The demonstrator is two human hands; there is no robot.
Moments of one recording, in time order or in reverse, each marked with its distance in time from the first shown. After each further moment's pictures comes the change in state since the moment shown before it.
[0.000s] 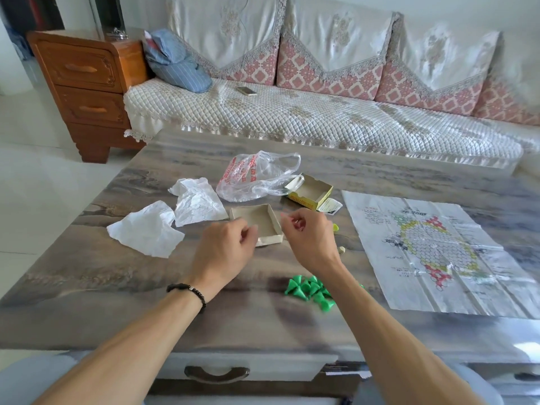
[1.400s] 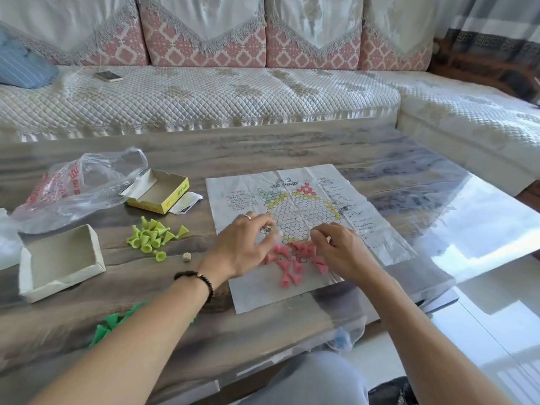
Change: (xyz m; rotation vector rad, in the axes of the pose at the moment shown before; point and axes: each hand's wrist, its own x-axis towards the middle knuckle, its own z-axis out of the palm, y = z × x) left_hand 0.049 0.205 0.209 -0.248 -0.734 0.132; right_hand -0.016 0.228 -0.240 -0.346 -0.056 0.217
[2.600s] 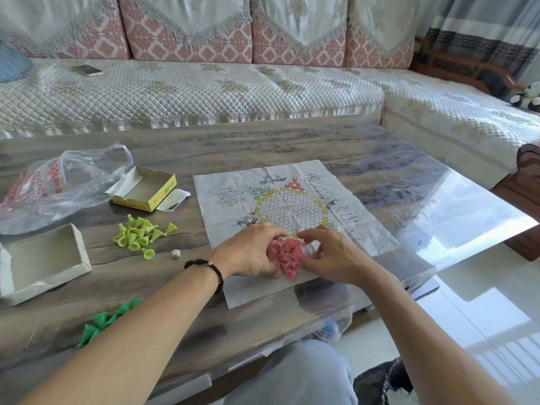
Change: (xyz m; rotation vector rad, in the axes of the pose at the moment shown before) left_hand 0.006 0.030 0.008 0.079 -0.332 0.036; right_hand -0.020 -0.002 -0.014 -0.028 -0.181 -0.077
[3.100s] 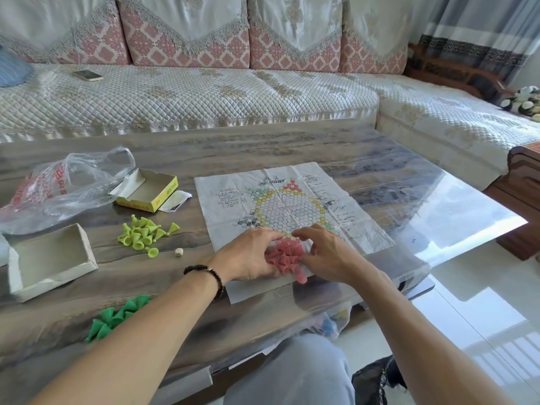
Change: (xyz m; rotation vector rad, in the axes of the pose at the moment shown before) left_hand -0.014 0.002 0.005 0.008 0.031 0.032; right_hand -0.002 -0.009 0.007 -0.029 -0.009 0.025
